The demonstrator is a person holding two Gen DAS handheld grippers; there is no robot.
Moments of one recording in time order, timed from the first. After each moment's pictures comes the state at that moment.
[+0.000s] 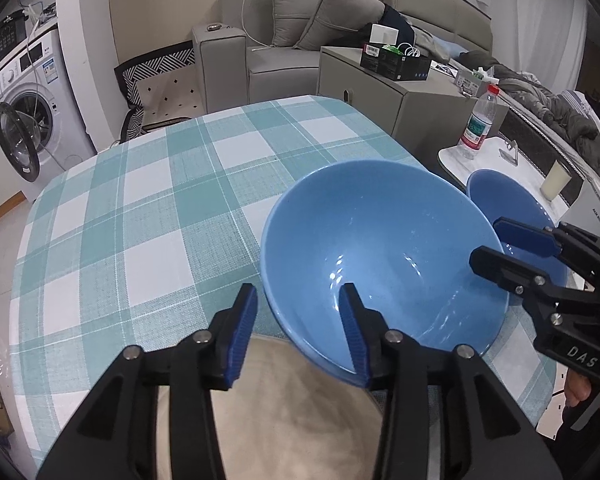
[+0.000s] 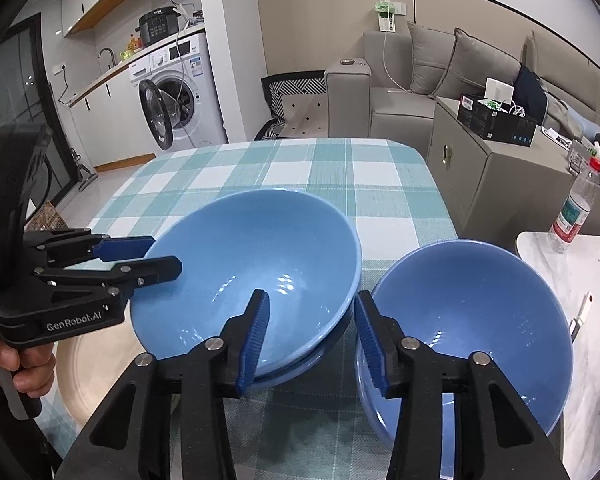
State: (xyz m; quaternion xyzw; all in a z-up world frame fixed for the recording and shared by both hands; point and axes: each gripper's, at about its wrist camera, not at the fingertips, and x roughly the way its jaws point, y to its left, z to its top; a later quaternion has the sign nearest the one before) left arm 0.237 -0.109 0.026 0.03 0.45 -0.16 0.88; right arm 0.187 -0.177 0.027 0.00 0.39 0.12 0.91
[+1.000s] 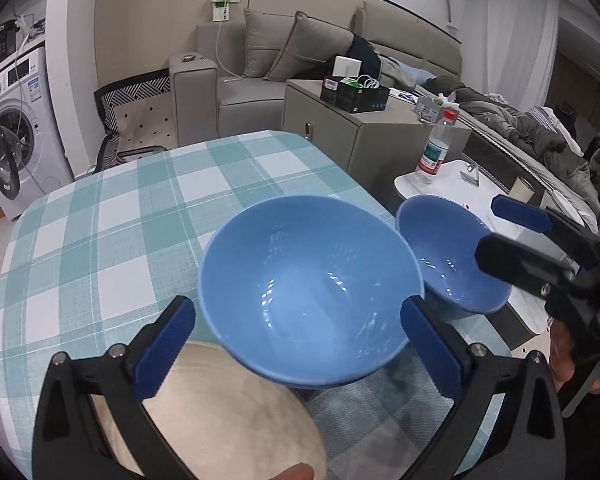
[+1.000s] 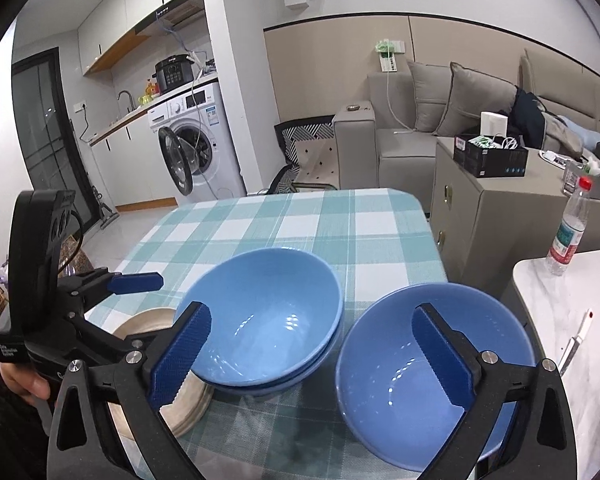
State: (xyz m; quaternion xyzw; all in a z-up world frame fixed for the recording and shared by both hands) left arm 0.206 -0.133 0.056 0.01 0.39 -0.21 0.90; right arm 0.153 -0.212 0.078 0.04 0.32 0.14 0.94
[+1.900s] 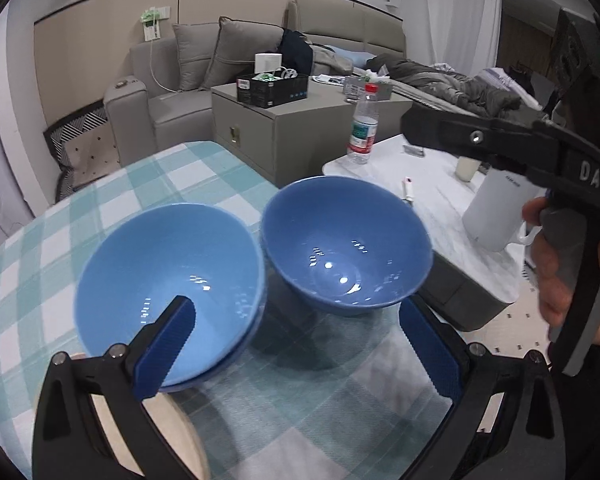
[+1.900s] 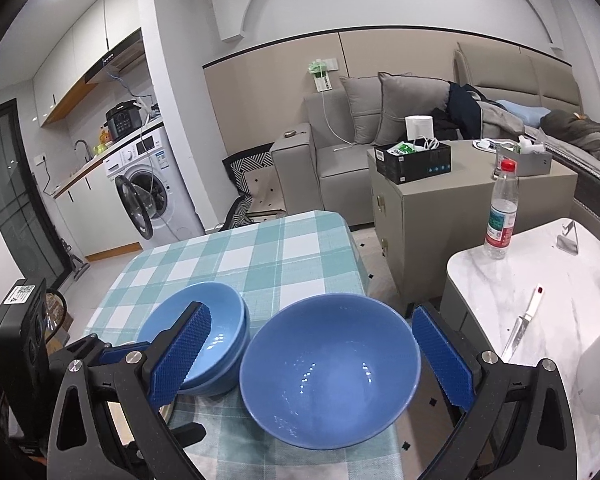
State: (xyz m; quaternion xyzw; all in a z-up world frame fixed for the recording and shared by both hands) left arm 0.165 -0.232 0.063 0.05 0.38 -0.29 0.88; right arm 0.127 -0.311 0.104 0.10 0.30 0.05 0.95
